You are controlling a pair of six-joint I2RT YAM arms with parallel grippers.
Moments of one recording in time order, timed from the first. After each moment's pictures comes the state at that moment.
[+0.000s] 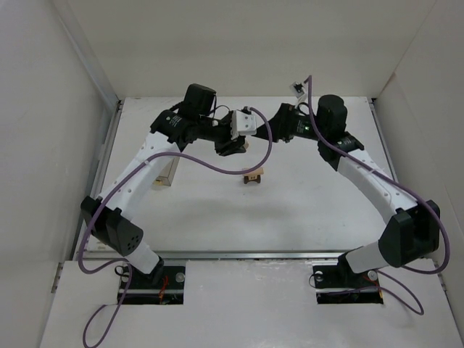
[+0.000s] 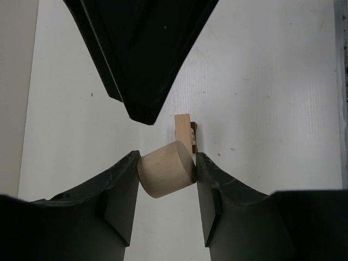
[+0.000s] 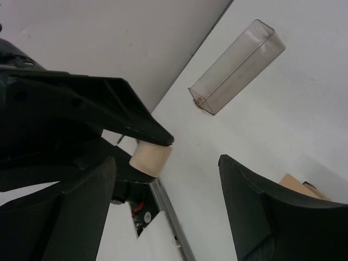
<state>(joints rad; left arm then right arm) -0.56 1.57 1.72 -0.86 0.71 0.81 0.35 1.44 1.24 0.06 -0.78 0.67</state>
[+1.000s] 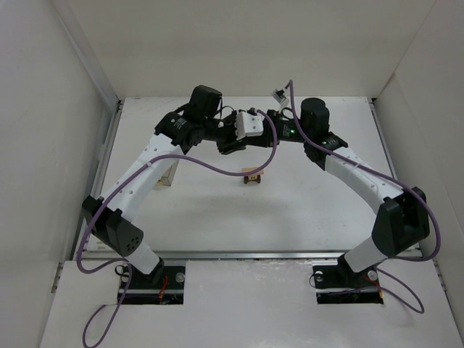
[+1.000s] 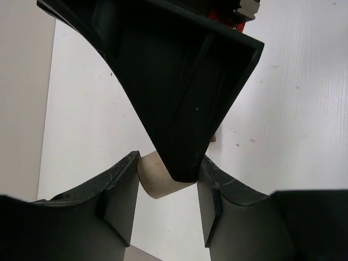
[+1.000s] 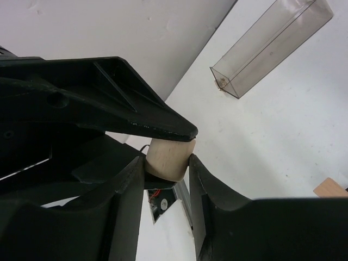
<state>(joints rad) -0.61 1.57 1.72 -0.83 0.53 0.79 0.44 1.53 1.25 0.12 -0.84 0.73</state>
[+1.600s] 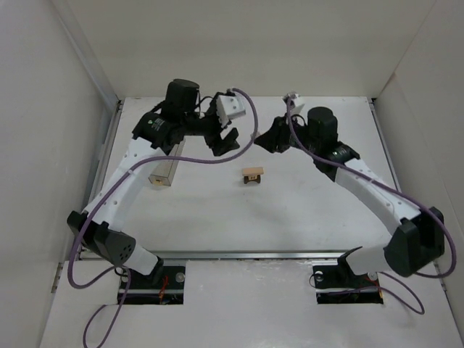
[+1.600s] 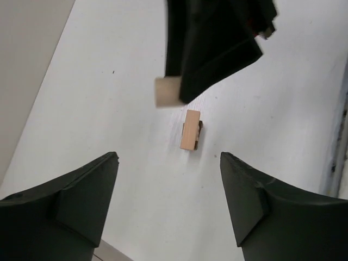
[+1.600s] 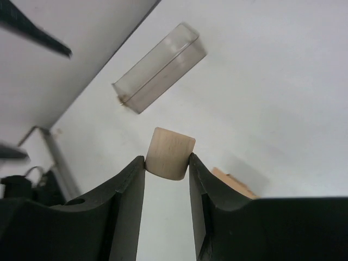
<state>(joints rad) -0.54 1.50 1.71 -0.81 0.57 0.58 0.46 1.42 1.20 -0.05 -0.51 0.37</state>
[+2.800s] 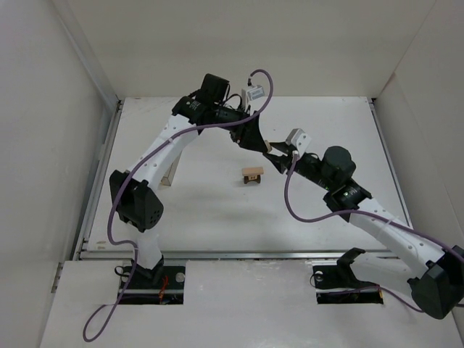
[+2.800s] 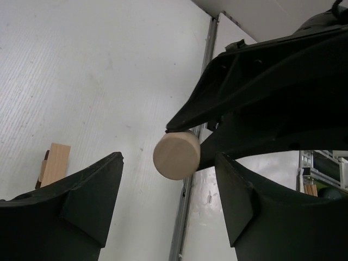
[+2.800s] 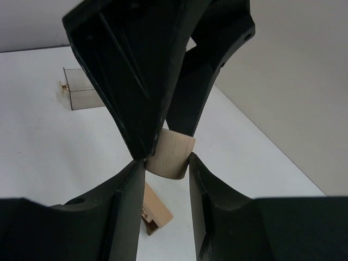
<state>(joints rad) -0.53 1.83 1.92 -0.82 1.00 0.00 0.59 1.04 0.77 0.31 -0.35 -0.28</state>
